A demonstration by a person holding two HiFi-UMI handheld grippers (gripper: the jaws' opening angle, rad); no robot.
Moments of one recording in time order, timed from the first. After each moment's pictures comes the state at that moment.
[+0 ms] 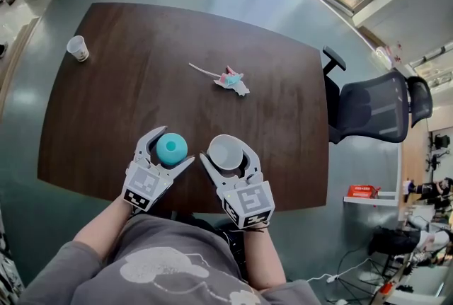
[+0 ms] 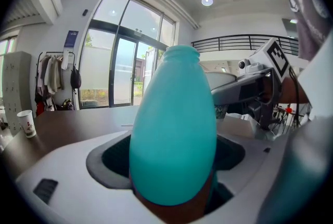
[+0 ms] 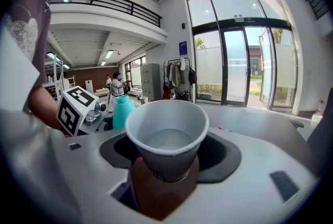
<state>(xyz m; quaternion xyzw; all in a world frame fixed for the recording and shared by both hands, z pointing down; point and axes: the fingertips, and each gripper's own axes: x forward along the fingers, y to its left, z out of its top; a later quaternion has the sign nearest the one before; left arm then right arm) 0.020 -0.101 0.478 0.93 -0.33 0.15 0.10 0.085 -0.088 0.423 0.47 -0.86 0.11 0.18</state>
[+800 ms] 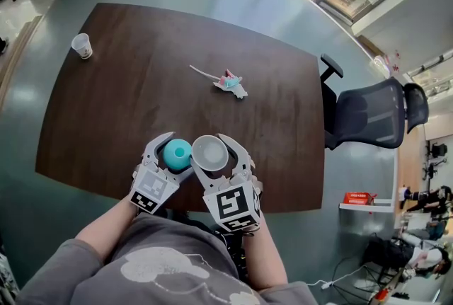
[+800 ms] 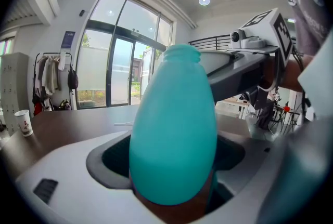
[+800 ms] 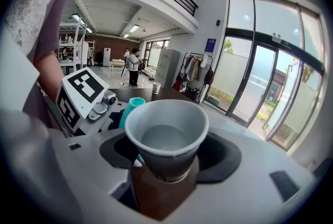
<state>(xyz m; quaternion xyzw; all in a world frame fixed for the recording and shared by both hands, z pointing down) 0.041 -0.078 0.481 0.93 -0.32 0.16 0.09 0.056 -0.073 0.411 0.40 -0.86 -0.01 0.32</state>
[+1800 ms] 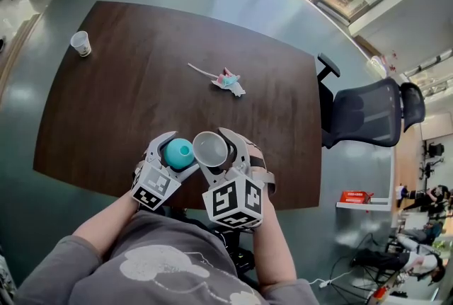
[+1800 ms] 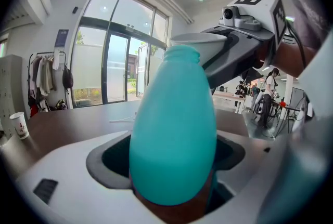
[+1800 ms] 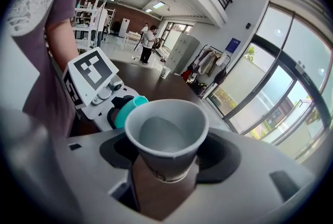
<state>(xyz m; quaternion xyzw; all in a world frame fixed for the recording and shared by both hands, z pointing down) 0.051 -0.069 0.502 0.93 -0.29 0.19 0.09 0.062 -0.073 0.405 0.34 -0.81 -0.11 0.46</state>
